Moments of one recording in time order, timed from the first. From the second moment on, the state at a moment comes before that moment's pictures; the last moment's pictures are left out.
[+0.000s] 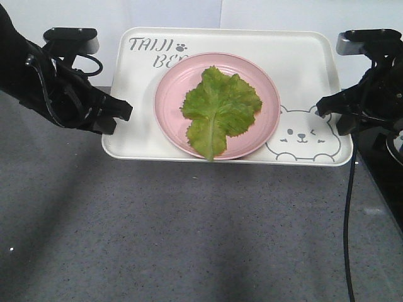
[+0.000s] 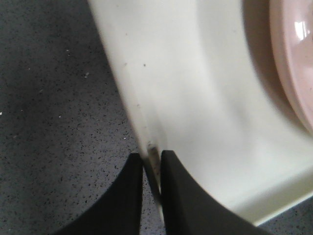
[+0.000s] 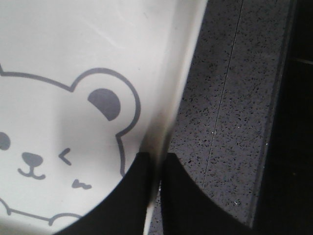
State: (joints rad) left arm -0.33 1.59 -1.53 -0.20 1.05 0.03; right arm 0.09 1.59 -1.53 0.13 1.15 -0.14
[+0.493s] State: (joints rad) left arm -0.33 1.59 -1.53 -0.20 1.05 0.03; right arm 0.09 1.59 -1.53 0.13 1.15 -0.14
